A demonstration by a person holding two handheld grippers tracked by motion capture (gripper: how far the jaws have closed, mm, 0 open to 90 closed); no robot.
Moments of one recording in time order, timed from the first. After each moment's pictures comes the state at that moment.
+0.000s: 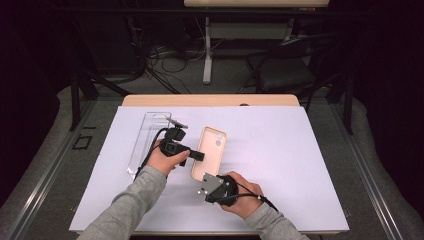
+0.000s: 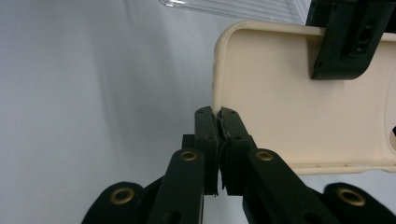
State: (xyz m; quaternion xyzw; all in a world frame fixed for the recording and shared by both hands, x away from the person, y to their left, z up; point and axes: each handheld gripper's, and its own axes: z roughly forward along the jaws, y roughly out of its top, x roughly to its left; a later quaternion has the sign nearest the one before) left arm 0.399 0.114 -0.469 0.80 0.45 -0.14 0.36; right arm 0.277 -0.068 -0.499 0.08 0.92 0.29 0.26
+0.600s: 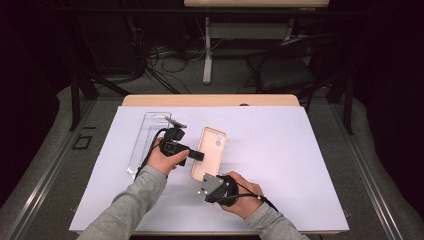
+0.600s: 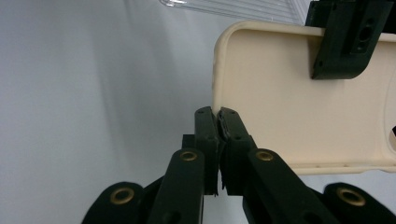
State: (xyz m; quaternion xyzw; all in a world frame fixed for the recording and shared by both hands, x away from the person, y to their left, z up) left arm 0.401 0.115 -0.471 0.79 0.47 -0.16 0.36; right arm 0.277 -0.068 -0.500 0.08 0.92 0.29 0.26
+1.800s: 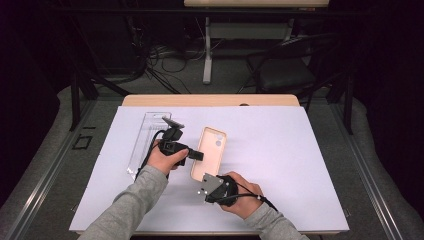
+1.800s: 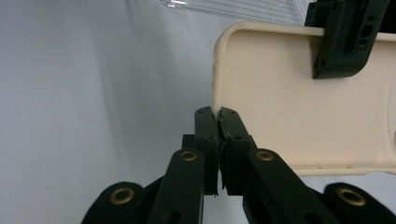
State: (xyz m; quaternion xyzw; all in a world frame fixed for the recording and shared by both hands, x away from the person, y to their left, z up) left arm 0.402 0.120 -0.475 0.76 0.50 -0.19 0.37; right arm 0.277 -0.067 -0.500 0.08 0.92 0.29 0.26
